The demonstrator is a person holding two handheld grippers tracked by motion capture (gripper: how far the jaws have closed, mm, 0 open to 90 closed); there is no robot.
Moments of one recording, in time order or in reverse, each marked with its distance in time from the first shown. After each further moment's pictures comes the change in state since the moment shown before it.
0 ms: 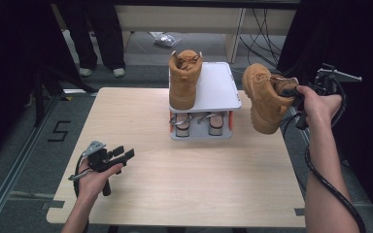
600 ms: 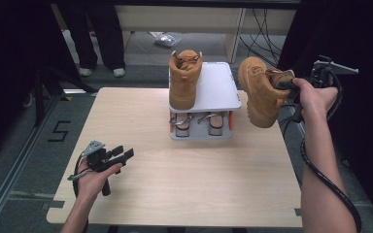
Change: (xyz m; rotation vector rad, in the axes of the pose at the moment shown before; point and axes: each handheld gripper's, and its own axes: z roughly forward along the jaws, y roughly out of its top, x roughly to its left) left arm 0.001 0.001 -0.001 -0.008 -0.003 -0.001; right arm 0.024 0.007 0.003 -0.012 0.030 0.019
